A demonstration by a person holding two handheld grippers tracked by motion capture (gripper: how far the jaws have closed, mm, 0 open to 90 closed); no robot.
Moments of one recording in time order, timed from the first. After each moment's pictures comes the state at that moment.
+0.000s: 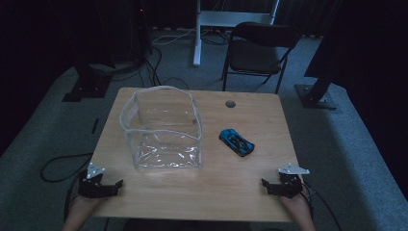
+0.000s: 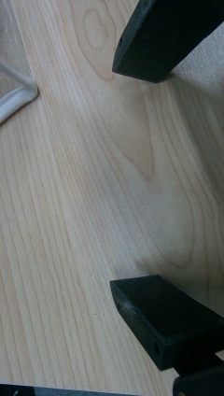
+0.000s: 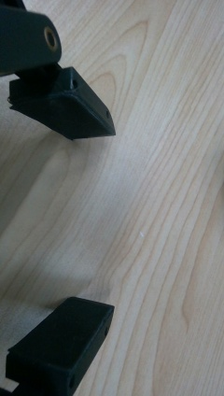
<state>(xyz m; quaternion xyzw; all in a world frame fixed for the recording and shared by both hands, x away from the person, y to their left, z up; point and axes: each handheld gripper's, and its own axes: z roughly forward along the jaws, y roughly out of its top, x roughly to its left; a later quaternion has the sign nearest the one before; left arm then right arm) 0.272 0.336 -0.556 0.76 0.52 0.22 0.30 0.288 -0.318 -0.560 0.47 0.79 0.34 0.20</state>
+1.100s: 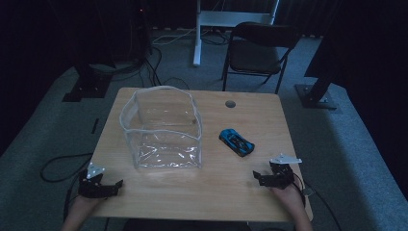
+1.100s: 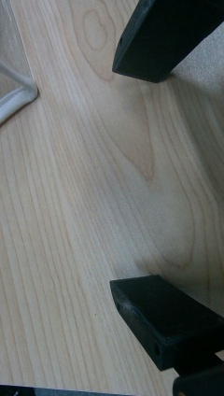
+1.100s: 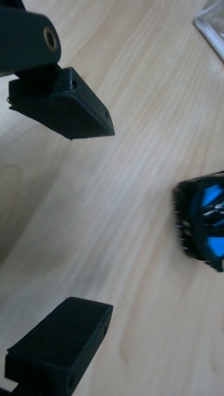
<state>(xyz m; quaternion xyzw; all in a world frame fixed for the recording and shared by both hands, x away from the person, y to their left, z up) 0.273 0.336 -0.556 0.77 0.52 0.22 0.30 0.311 -0.288 -0.533 0.46 0.79 0.37 0.18</state>
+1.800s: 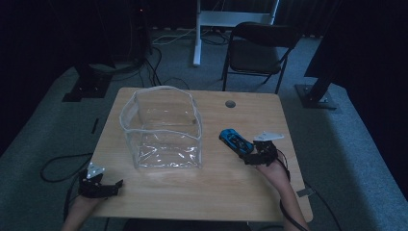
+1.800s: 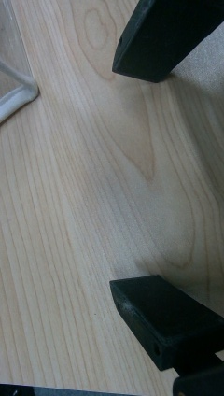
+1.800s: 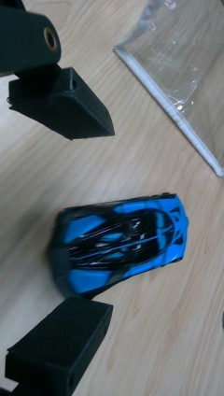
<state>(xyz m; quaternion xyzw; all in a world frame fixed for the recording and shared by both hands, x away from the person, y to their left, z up) 0.273 0.336 -0.556 0.76 0.52 0.22 0.30 0.376 -0.240 -0.499 0.41 0.81 0.39 0.17</state>
